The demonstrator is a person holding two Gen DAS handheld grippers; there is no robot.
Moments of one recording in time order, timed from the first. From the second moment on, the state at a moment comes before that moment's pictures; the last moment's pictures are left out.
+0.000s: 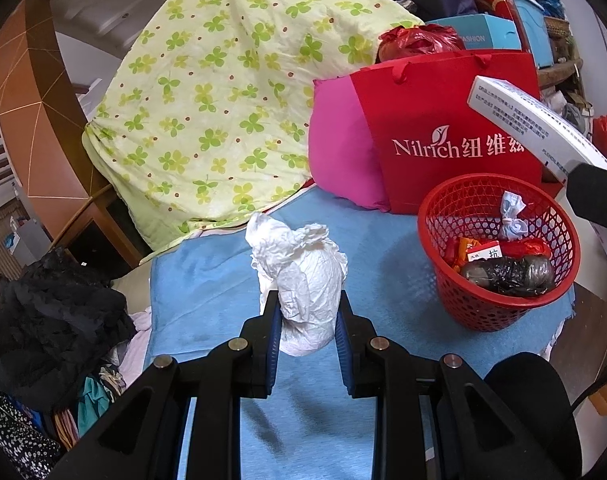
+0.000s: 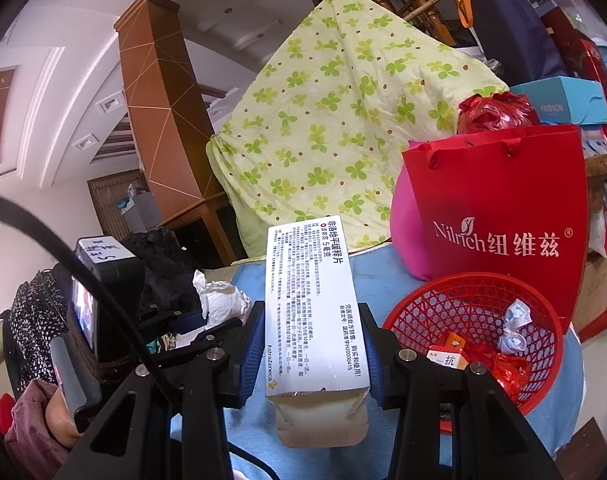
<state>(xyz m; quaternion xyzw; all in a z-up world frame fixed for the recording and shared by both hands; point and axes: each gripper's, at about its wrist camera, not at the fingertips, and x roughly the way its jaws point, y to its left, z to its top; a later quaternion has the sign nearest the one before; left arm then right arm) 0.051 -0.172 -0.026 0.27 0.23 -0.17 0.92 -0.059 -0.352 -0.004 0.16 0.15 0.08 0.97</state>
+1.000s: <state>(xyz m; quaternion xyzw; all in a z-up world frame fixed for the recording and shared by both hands) 0.050 -0.264 -0.060 0.34 0.24 -0.23 0.88 -0.063 -0.441 -0.051 0.24 0.16 0.01 0.96</state>
